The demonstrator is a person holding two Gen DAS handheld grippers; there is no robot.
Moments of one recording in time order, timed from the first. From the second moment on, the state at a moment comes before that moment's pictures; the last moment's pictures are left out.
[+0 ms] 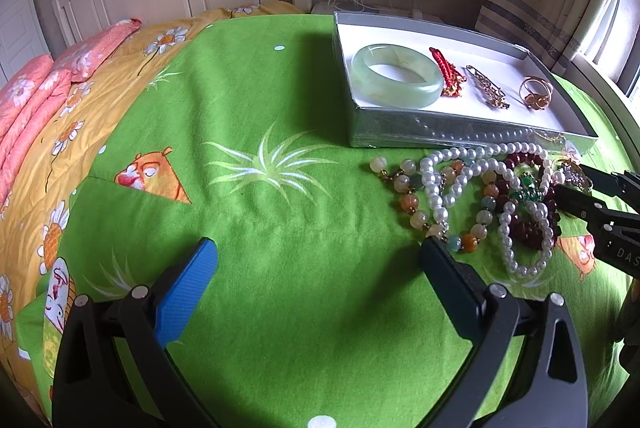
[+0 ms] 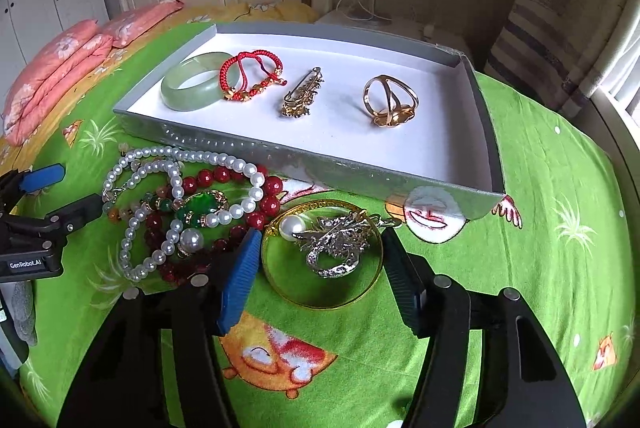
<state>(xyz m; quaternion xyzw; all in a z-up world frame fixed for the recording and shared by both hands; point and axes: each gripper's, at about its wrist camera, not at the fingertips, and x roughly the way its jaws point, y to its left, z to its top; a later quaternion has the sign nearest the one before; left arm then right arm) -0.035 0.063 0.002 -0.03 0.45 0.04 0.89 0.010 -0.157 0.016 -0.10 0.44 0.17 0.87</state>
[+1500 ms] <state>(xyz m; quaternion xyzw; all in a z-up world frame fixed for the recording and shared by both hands) -0.032 -0.048 0.039 0.07 0.40 -0.10 0.91 -0.062 -0.279 0.033 0.03 0.38 0.15 0.91</state>
